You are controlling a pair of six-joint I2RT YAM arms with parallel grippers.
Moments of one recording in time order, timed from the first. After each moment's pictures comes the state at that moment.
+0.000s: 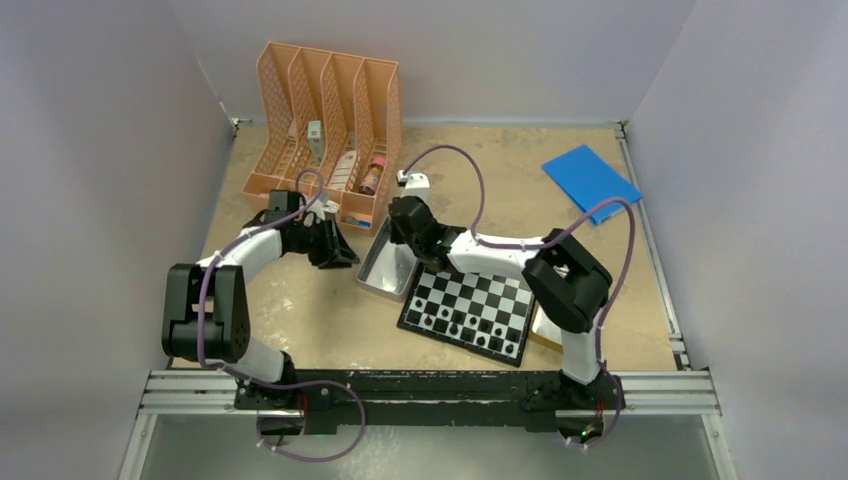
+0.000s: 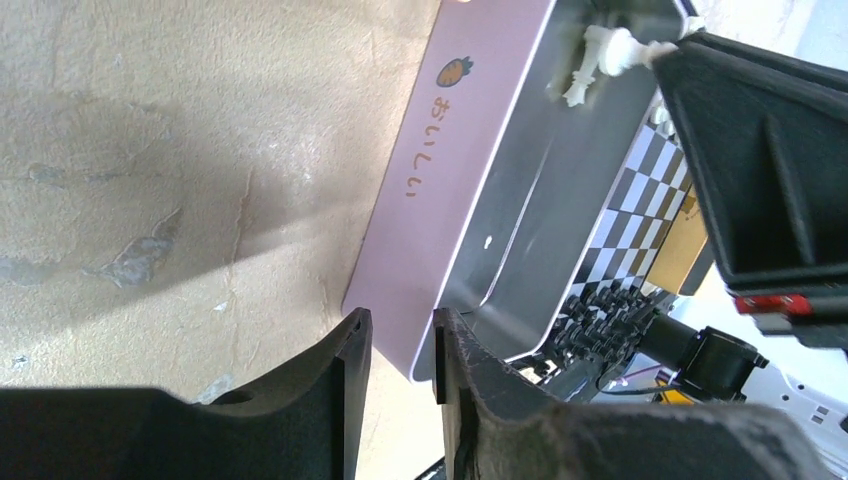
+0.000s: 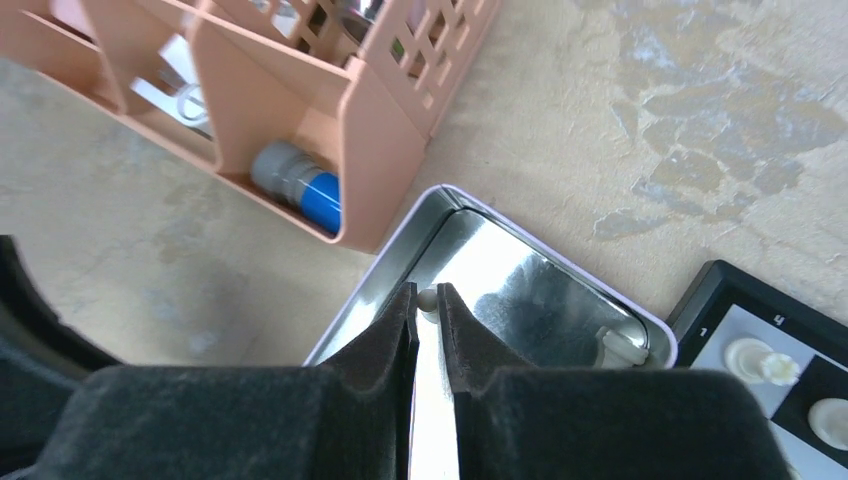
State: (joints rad) left arm -0.03 1.53 0.81 -0.39 0.65 -0.39; right arm 0.90 1.96 1.27 0.13 0.42 0.55
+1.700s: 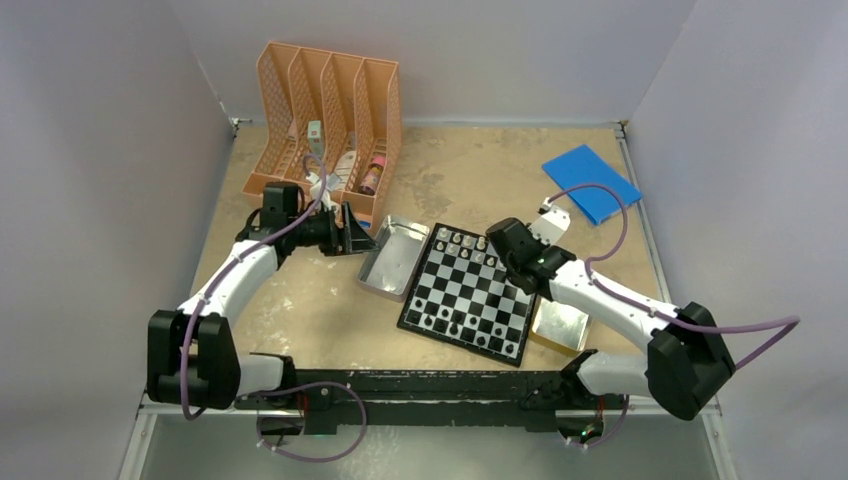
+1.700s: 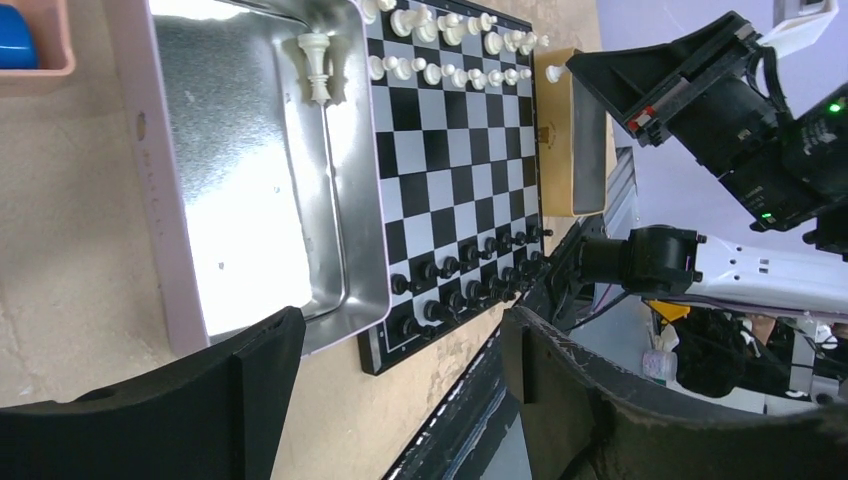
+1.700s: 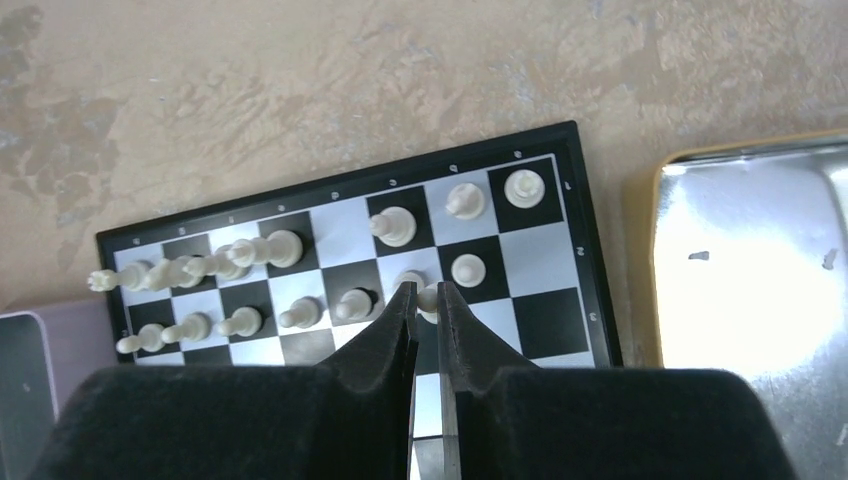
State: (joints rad) left arm -0.10 1.29 0.81 -0.29 0.88 -0.37; right arm 0.65 1.25 0.77 -0.49 0.72 1.04
